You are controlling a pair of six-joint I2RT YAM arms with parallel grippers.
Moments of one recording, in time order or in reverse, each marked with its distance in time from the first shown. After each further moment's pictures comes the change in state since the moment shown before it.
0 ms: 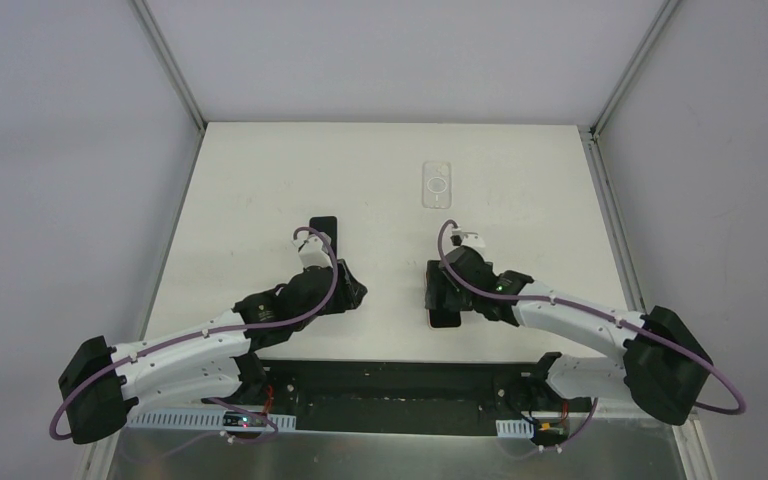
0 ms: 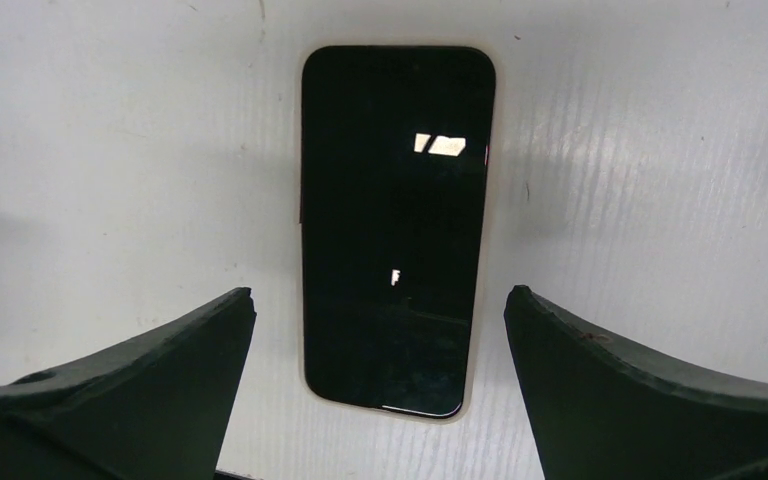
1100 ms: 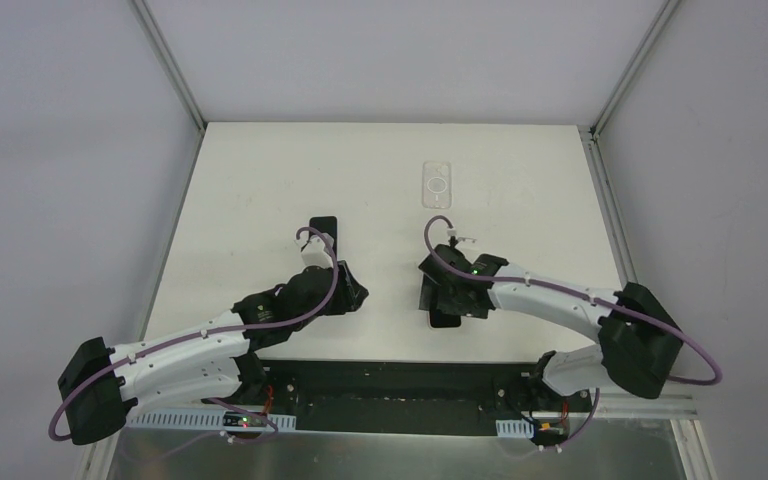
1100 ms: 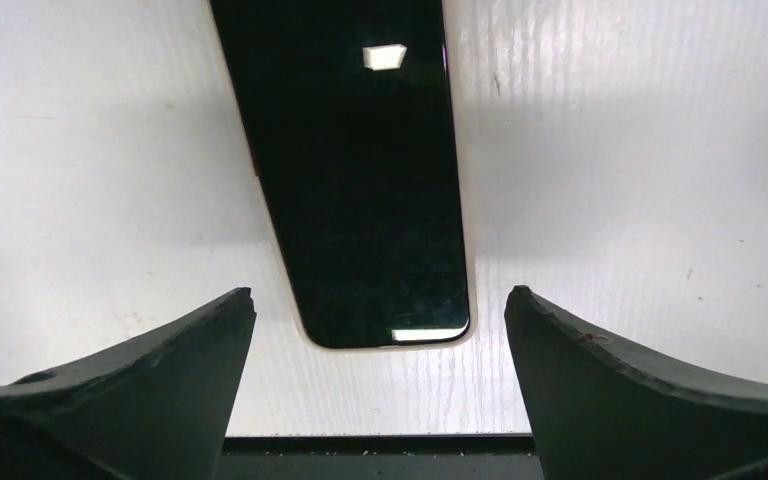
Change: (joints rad) left arm 0.000 -0.007 0.001 0.000 0.042 0.019; right arm 0.054 0.220 0.201 -0.327 0.011 0.242
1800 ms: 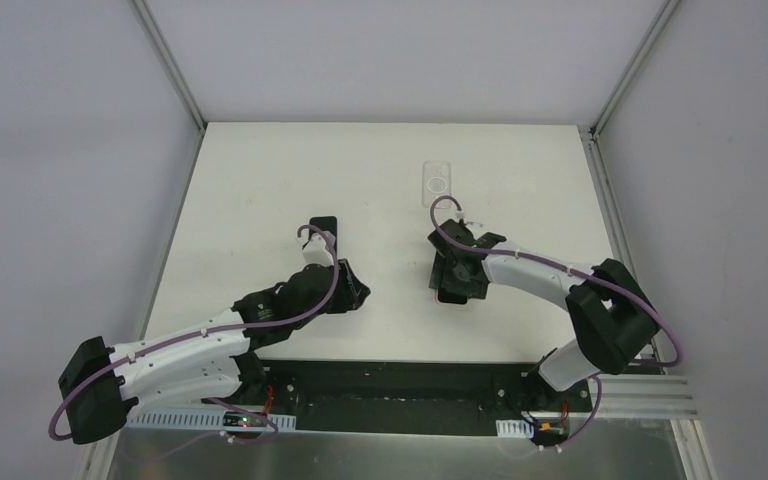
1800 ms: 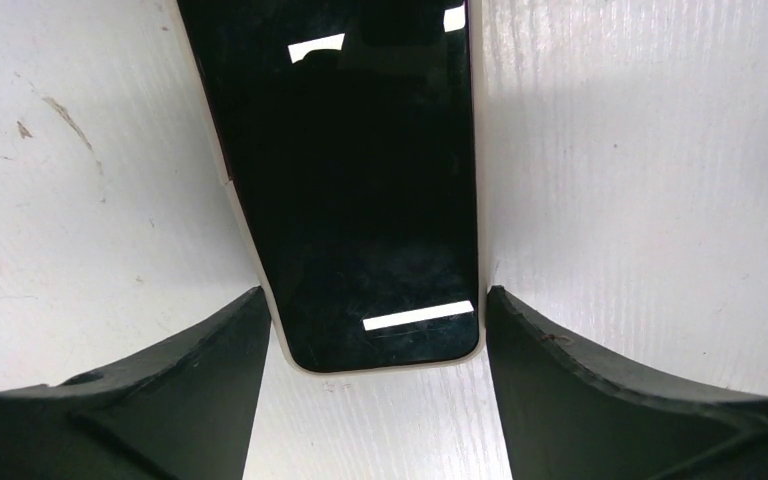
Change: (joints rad) left arm 0.000 0.007 0.019 0.000 0.010 0.003; right arm -0.200 0.125 0.058 0.085 -0.033 -0.113
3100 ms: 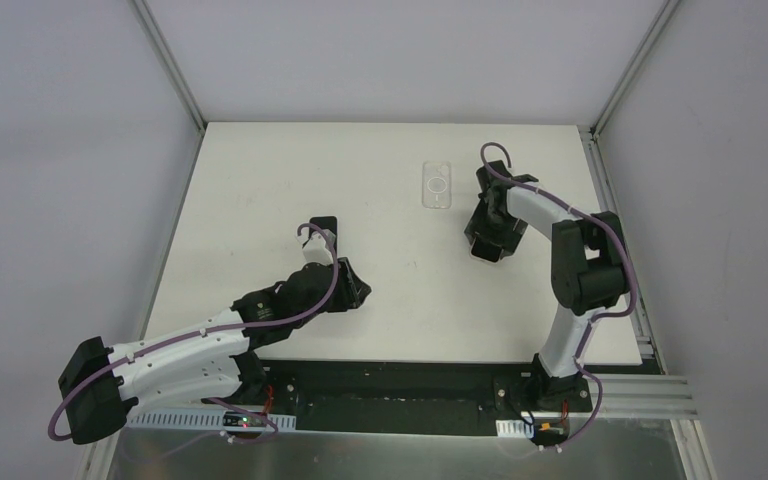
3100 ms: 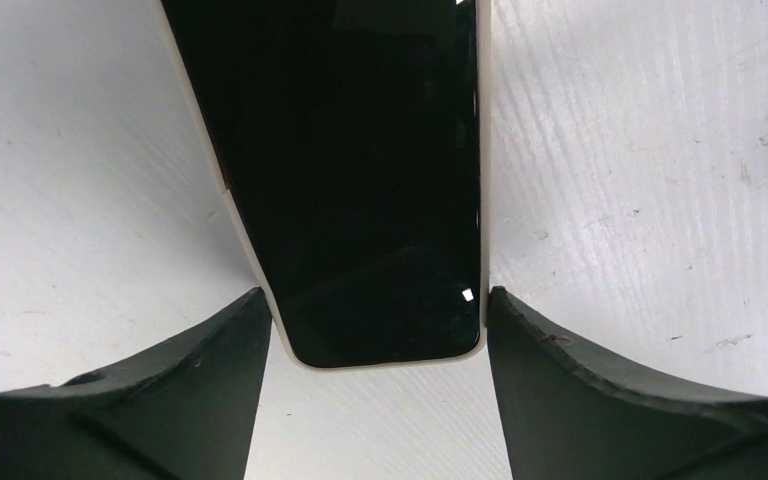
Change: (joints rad) left arm 0.000 -0.002 0.012 0.000 0.000 0.005; right arm -0.448 0.325 0.387 -0.149 -0.048 -0.133
